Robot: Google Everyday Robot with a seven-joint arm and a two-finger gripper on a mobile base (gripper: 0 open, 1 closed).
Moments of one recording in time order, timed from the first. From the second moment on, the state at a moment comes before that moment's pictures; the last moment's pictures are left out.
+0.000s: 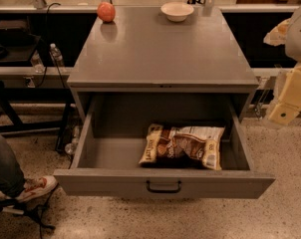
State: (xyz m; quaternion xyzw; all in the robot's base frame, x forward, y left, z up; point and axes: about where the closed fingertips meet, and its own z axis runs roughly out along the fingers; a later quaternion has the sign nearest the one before) arm 0.438 -0.212 0.993 -0.60 0.78 -0.05 0.18
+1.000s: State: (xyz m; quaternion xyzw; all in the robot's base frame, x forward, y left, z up) arm 0.446 -0.153 0.897 -0.63 0.76 0.04 0.14
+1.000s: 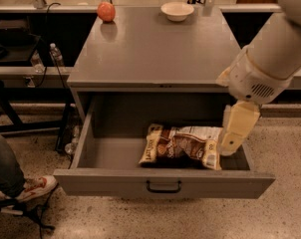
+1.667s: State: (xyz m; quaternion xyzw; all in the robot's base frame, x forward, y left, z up) arm 0.480 -0.071 0.818 -0.59 0.78 0.09 0.19
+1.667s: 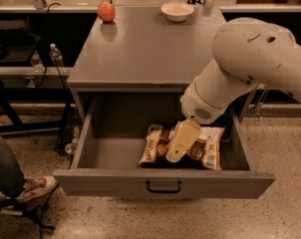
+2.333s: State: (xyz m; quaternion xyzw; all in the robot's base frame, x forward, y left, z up) arm 0.494 -0.071 0.804 -0.61 0.77 0.08 0.18
